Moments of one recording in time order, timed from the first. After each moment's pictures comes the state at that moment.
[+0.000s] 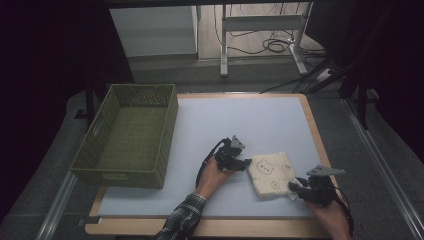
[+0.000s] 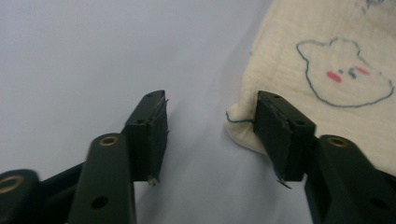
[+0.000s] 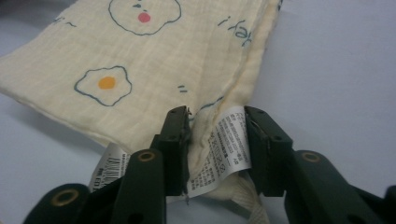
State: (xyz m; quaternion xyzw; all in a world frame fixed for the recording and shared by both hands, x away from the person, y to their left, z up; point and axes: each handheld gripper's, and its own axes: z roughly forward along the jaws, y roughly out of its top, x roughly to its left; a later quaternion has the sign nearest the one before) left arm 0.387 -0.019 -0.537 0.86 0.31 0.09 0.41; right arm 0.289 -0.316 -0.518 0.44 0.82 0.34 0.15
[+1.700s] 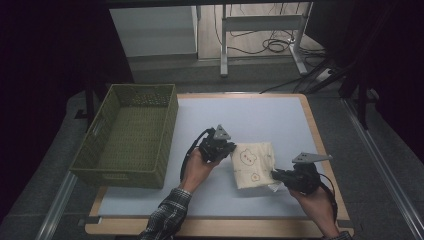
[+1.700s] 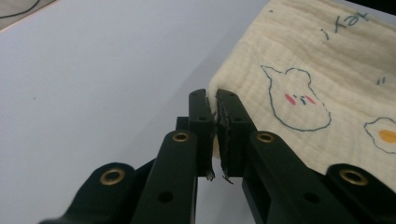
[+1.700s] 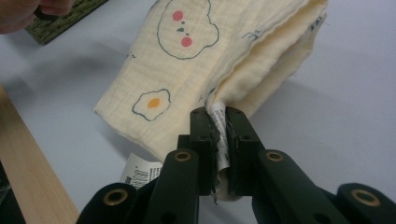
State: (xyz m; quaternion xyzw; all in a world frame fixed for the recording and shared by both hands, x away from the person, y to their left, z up) left arm 0.375 0.034 -0.473 0.85 0.30 0.14 0.41; right arm 0.303 -0.264 -0.476 0.39 0.82 0.41 0.09
